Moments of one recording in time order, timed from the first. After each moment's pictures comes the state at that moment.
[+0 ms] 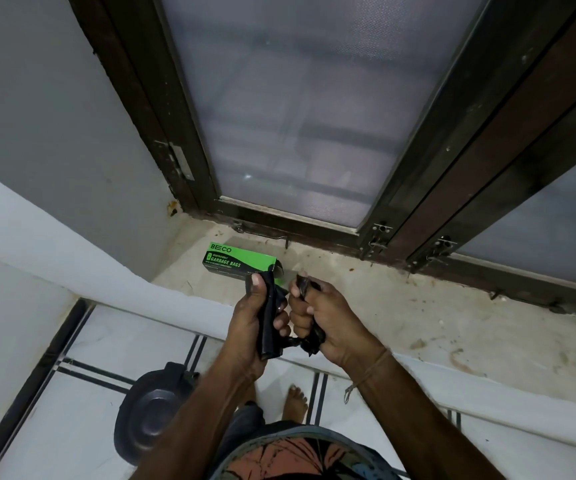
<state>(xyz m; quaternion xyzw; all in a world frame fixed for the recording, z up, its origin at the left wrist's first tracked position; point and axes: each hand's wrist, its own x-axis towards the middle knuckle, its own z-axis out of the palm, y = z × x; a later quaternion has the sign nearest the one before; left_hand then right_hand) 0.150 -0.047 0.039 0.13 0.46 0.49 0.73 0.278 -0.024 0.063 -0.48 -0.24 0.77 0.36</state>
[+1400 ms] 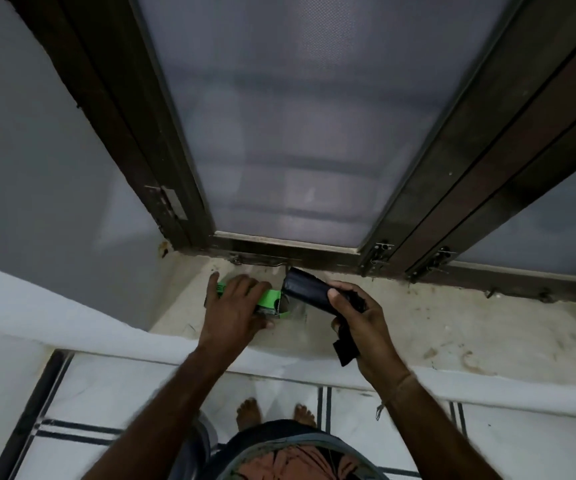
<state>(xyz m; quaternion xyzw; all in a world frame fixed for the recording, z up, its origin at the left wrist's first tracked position) 0.065 0.040 -0.015 0.83 0.55 0.07 0.09 0.302 -0.016 0.025 -0.57 -0.27 0.56 0.53</state>
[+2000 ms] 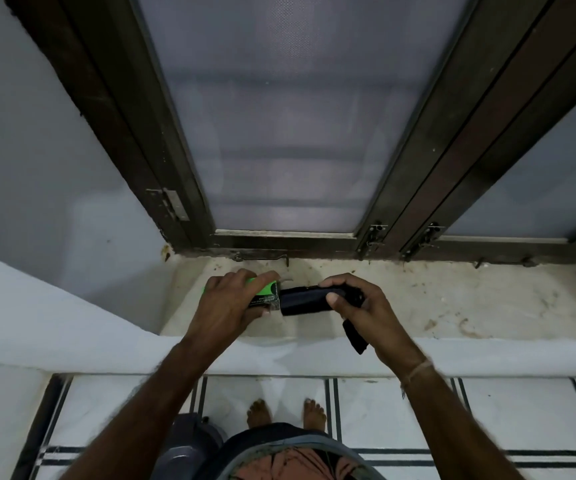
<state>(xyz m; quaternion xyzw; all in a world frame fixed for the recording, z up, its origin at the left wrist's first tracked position) 0.036 0.045 0.020 0.88 0.45 0.11 0.12 0.297 -0.038 0.047 -0.60 -0.44 0.49 0.45</state>
